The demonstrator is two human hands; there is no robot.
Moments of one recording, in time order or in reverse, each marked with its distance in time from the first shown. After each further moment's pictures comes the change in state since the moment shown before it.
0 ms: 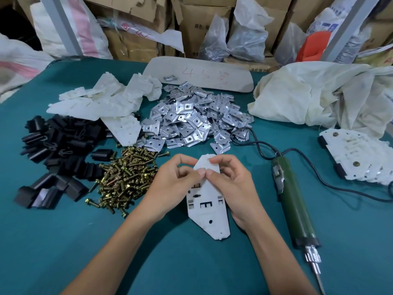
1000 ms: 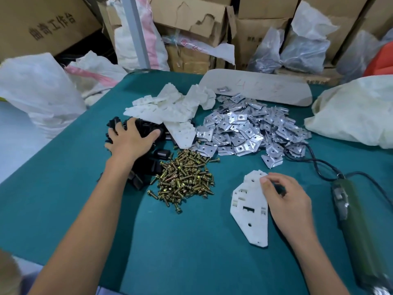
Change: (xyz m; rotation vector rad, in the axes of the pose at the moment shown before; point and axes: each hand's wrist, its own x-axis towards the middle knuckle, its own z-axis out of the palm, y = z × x) left_hand 0.039 0.030 -0.211 1.055 0.689 -0.393; right_hand 0.002 0.010 -0.003 -0.605 0.179 -0.170
